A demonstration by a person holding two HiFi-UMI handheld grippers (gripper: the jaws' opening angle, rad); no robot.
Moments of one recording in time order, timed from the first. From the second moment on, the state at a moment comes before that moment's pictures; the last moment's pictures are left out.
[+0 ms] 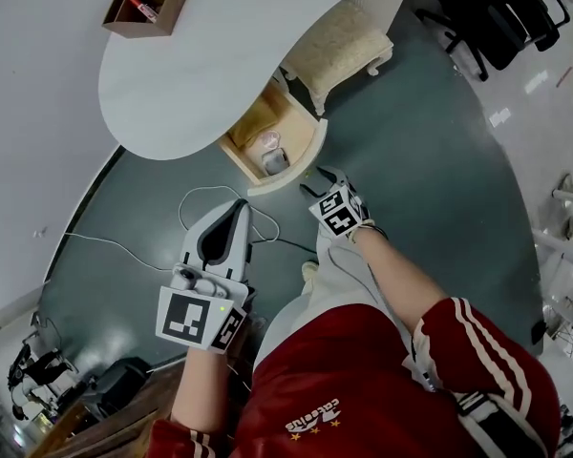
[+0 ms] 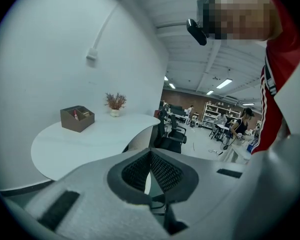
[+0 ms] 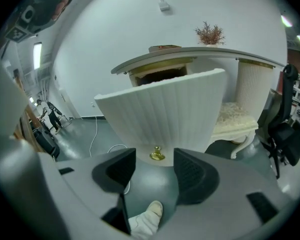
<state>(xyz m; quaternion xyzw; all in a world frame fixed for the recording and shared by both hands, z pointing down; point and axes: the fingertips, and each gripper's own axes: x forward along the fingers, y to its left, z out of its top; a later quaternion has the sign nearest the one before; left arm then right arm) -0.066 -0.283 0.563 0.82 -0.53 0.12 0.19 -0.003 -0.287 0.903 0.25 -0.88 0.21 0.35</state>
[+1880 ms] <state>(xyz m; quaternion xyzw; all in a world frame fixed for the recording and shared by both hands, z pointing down) -0.110 -0.307 0.544 0.77 -0.60 0.10 0.19 -0.036 -0.326 0.930 0.21 -0.87 0.22 0.38</state>
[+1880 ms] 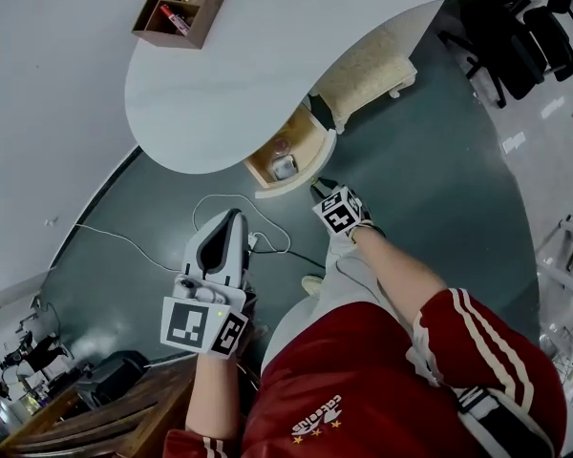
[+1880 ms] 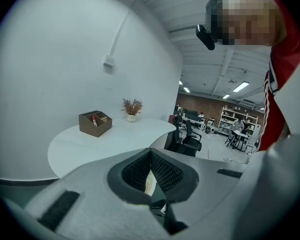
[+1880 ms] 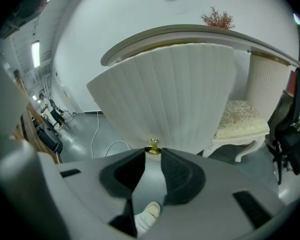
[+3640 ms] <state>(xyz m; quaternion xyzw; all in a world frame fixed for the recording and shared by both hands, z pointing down) -0.189 -0.329 0.544 0.72 -0.66 0.10 0.19 -0.136 -0.419 0.928 0.19 -0.90 0.16 0.35</state>
